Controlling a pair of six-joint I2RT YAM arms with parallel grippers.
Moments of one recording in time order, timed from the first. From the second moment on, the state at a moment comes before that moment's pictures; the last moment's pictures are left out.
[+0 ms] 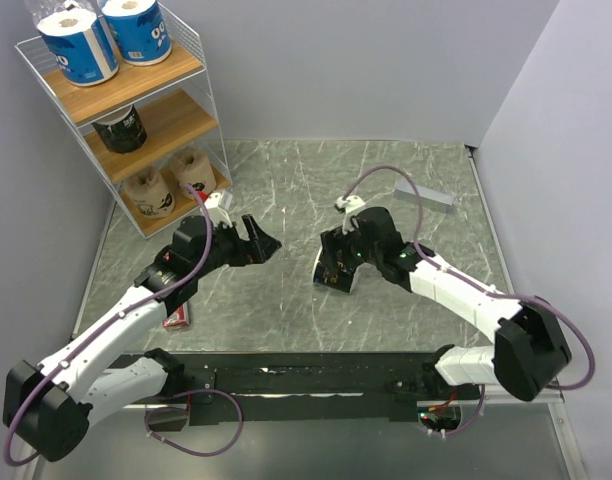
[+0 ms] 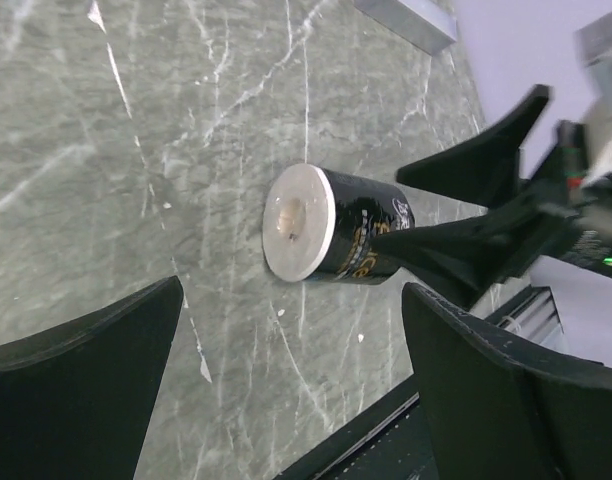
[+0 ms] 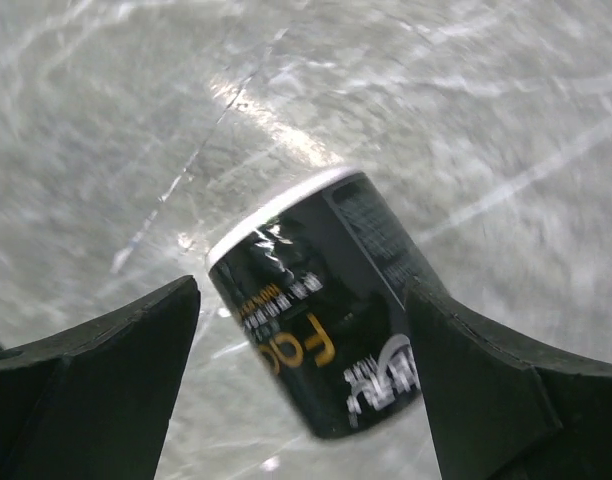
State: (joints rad) left arm -0.55 0.96 0.73 -0.13 0.13 -0.65; right arm 0.61 1.30 0.82 -0.16 -0.10 0.11
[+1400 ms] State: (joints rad) left arm -0.54 0.97 0.85 -0.25 0.01 -0.28; right arm 0.36 0.98 0.26 0.34 -0.43 0.69
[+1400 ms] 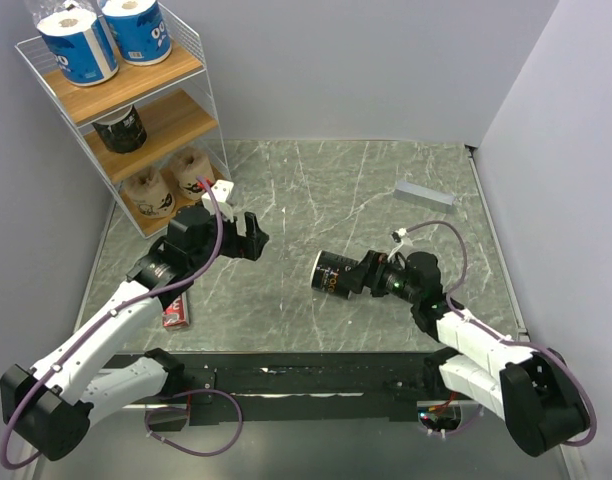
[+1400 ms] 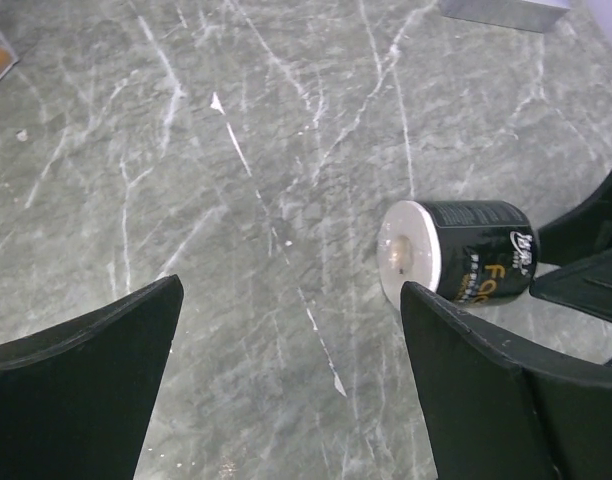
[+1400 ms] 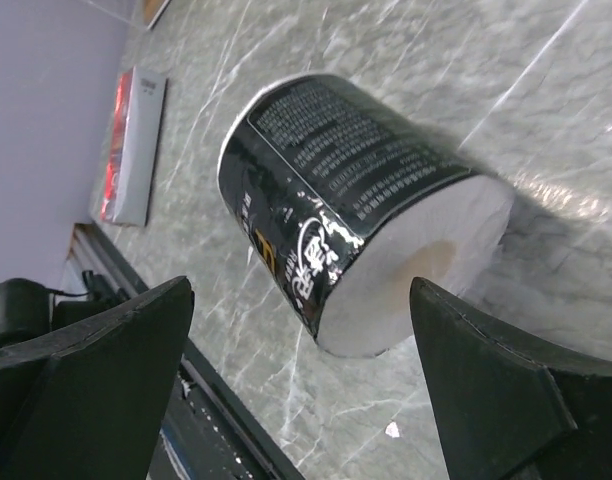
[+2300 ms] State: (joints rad) left arm -0.54 0.99 0.85 -0.25 -0.09 -0.27; right arm 0.39 1.22 0.21 0.76 -0.56 0.78
